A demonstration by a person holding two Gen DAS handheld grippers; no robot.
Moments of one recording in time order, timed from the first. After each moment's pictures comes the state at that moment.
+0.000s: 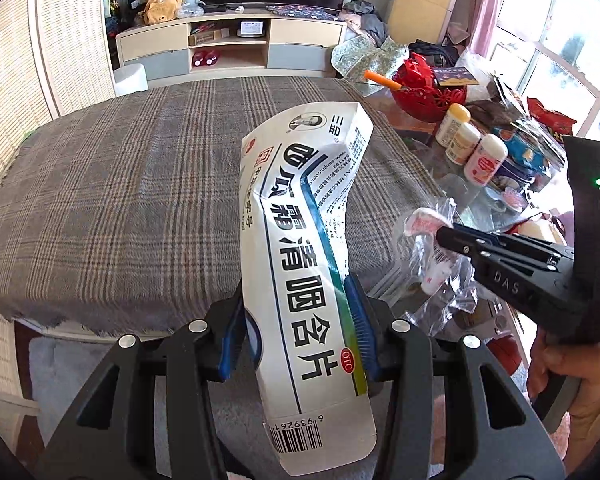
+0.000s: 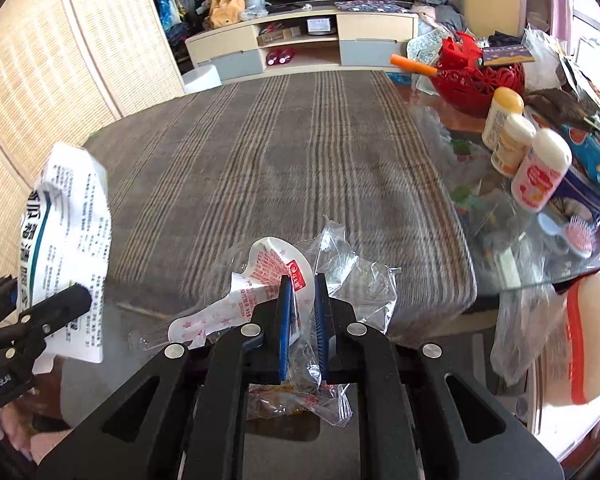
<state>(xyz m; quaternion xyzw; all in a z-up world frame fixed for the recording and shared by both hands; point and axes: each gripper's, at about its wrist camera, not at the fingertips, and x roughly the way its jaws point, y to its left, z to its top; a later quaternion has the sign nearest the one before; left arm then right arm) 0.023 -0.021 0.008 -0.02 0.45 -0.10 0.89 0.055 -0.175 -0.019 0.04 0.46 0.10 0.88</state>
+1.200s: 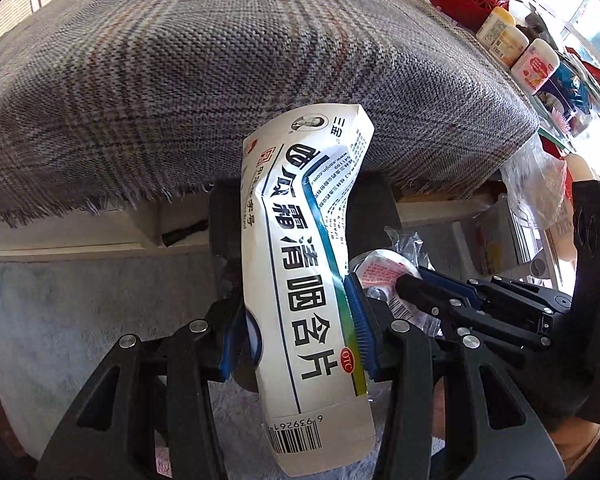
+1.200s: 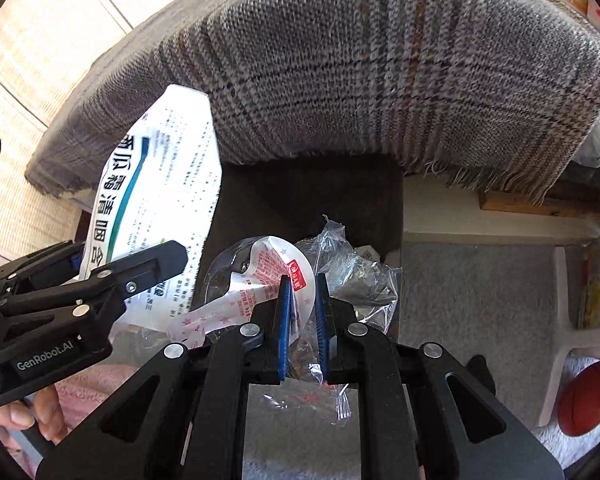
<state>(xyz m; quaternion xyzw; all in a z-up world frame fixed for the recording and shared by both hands) 0.011 -0.013 -0.185 -0.05 0.56 -0.11 0.82 0.009 -0.139 -0.201 0.07 0.56 0.17 0.81</state>
